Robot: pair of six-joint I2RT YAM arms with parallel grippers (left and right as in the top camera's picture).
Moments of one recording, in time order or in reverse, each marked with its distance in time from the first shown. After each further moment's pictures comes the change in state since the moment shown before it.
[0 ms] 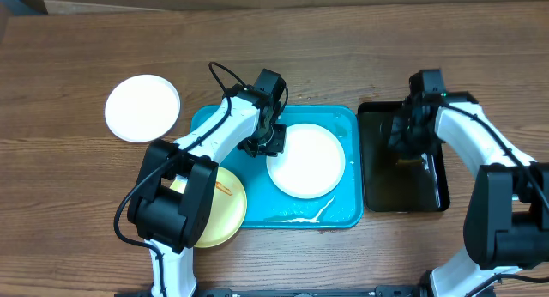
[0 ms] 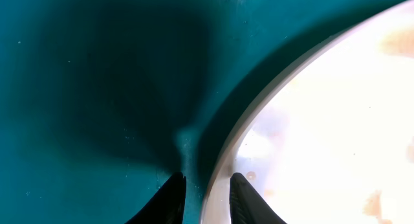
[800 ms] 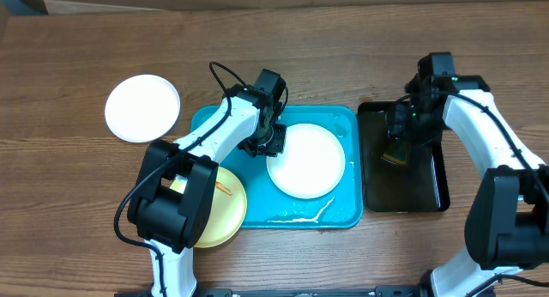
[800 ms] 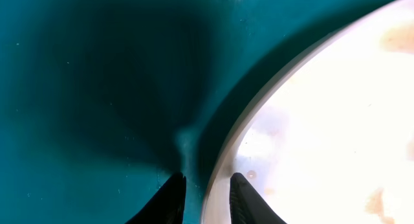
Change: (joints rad) left arm 0.000 0.000 0.000 -0.001 0.000 0.014; right arm -0.012 0.000 0.101 -0.097 -0.061 -0.052
